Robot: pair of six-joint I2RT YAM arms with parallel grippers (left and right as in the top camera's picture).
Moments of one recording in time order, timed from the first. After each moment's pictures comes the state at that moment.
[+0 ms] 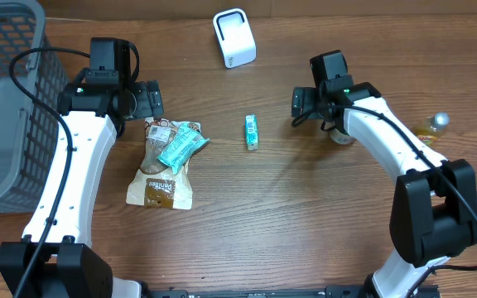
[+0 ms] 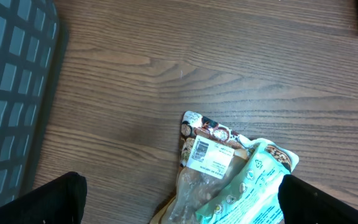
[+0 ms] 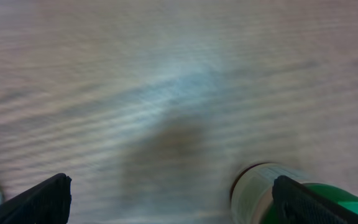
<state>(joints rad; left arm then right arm) -0.05 1.62 1.45 -0.89 -0.17 -0.23 0.26 1.87 1.35 -0.60 0.17 0.33</state>
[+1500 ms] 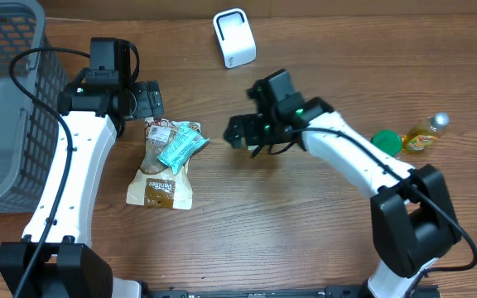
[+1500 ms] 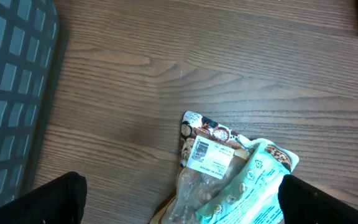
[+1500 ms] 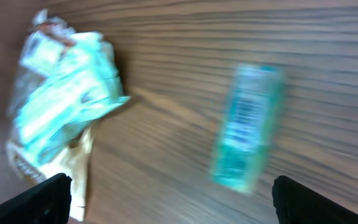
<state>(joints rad) -0.05 1.62 1.45 -0.89 -0.17 -0.23 0.53 1.87 1.35 -0.57 -0.30 0.37</state>
